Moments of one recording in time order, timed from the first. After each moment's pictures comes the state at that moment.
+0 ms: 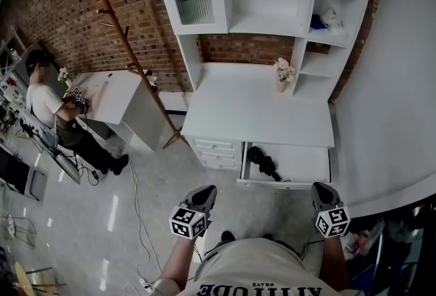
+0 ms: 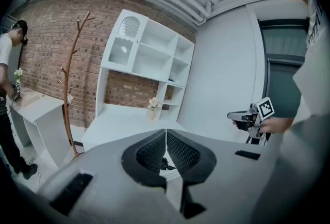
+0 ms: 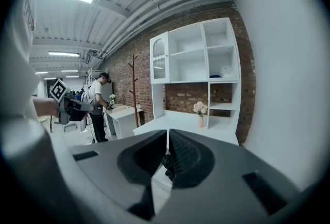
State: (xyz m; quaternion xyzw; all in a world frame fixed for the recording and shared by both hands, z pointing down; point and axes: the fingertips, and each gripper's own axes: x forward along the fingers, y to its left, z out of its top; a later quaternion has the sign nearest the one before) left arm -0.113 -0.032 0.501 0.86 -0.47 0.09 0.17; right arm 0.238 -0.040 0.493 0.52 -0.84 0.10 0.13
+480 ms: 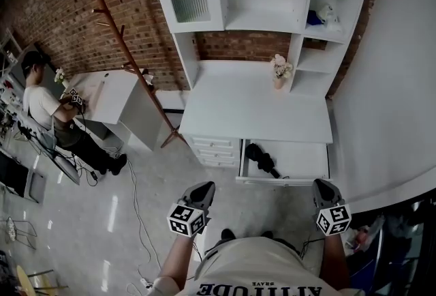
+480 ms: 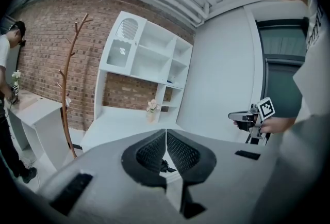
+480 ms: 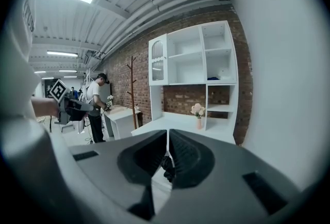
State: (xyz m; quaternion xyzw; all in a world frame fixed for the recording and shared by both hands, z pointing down) left arm -0.114 -0.036 0.492 0.86 -0.47 0.08 0.16; right arm 0.241 -0.035 0.484 0.54 -0.83 0.09 0.12
